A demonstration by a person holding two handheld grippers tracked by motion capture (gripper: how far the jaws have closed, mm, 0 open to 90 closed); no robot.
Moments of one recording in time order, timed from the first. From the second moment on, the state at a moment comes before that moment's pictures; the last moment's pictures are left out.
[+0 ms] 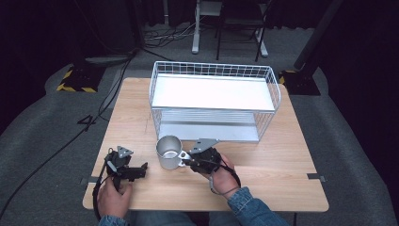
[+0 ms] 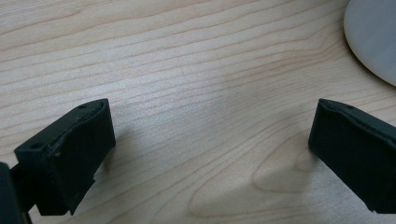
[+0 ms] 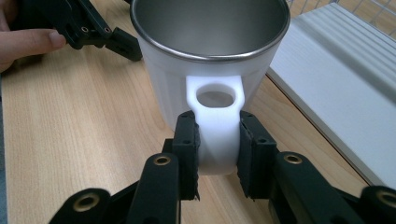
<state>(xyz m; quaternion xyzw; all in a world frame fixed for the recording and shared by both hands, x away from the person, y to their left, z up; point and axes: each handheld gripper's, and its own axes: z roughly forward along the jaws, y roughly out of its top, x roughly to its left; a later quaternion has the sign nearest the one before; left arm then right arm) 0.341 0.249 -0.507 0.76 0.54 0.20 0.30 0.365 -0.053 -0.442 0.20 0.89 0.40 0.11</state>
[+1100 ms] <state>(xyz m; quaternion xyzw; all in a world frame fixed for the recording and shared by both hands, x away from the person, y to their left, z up) 0.341 0.249 -0.507 0.76 0.54 0.20 0.30 0.385 -0.064 -0.413 0.25 0.84 0.46 0.15</state>
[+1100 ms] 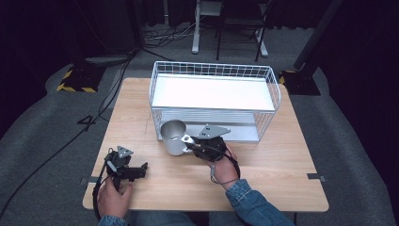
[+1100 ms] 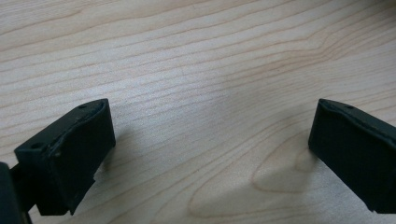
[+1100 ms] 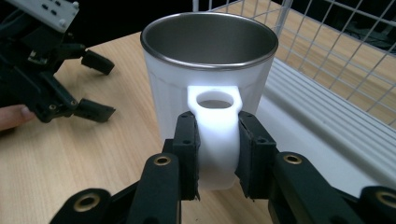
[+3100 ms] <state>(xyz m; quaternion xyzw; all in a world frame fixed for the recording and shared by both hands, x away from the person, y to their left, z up) 0.342 0.250 -0.507 0.76 0.54 0.20 0.30 0.452 -0.033 -0.434 0.31 0.79 0.46 0.24</state>
